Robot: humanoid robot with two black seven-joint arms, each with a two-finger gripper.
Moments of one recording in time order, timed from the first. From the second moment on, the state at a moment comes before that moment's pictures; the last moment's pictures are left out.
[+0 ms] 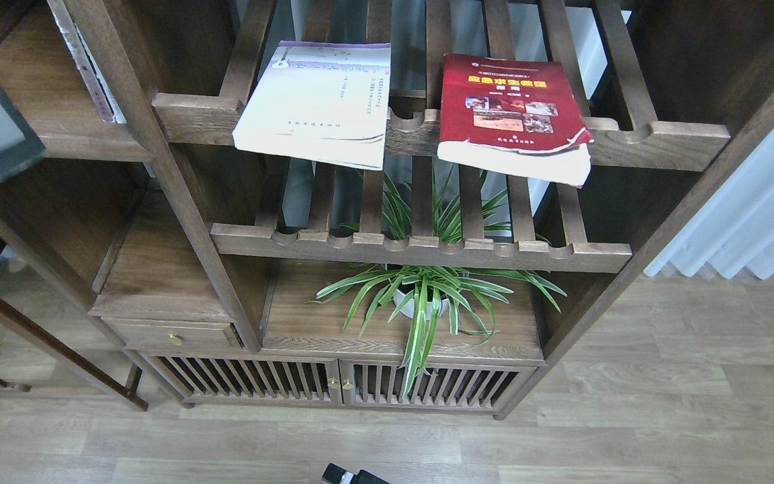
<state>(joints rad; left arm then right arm) -0.27 0.47 -2.08 -1.50 0.45 -0.49 0.48 -0.17 0.02 0.63 1.01 0.11 0.58 -0.23</state>
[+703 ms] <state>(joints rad) -0.83 0.38 -1.87 -1.13 0.85 -0.49 0.49 -0.18 0.01 0.63 1.01 0.11 0.58 -0.23</state>
